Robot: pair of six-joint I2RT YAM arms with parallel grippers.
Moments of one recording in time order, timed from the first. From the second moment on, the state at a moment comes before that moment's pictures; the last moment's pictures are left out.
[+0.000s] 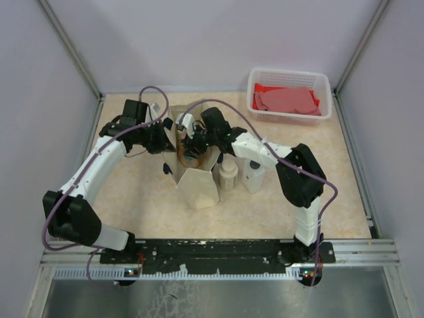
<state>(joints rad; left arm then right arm) -0.27 1.43 1.28 -0.74 0.34 -0.48 0.74 1.94 1.48 -0.10 -0.45 -0.38</state>
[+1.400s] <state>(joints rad) -0.27 1.48 1.32 -0.77 0.34 -0.45 0.59 1.40 1.49 -0.68 0.12 -0.15</state>
